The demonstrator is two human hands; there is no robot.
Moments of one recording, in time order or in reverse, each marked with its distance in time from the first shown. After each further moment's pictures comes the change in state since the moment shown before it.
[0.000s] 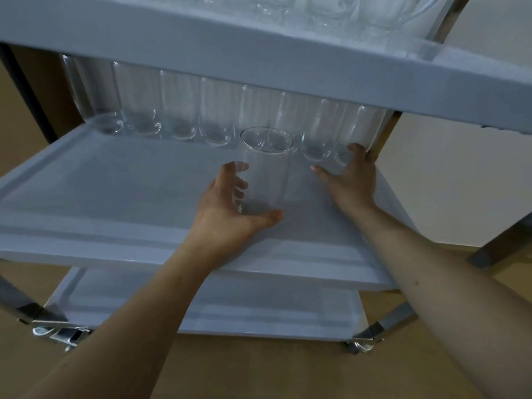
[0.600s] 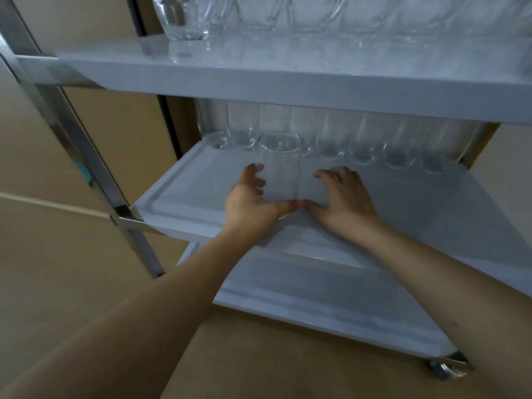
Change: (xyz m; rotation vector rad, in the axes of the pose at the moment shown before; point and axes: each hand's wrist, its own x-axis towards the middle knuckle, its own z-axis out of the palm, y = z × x) left_hand -0.009 -0.006 -0.093 0.204 0.262 -0.153; right_hand -0.098 -0.114 0.039 -0.194 -0.390 -0.479
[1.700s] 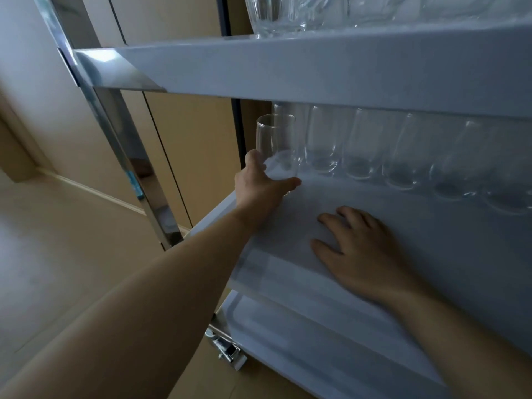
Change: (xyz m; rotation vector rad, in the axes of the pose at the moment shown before) left_hand 0.163 -0.092 -0.070 0.093 0.270 -0.072; right_hand 0.059 -0.089 0.083 0.048 -0.133 -0.231
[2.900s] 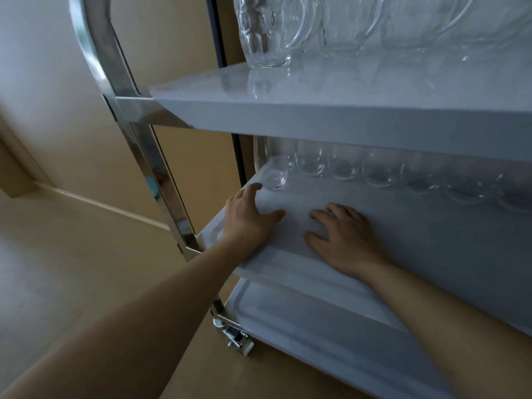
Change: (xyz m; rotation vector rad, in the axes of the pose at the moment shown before) left_hand -0.068 0.008 -0.050 0.371 -0.194 0.031; right_hand 0.001 -0.006 -0.002 0.013 0.008 0.047
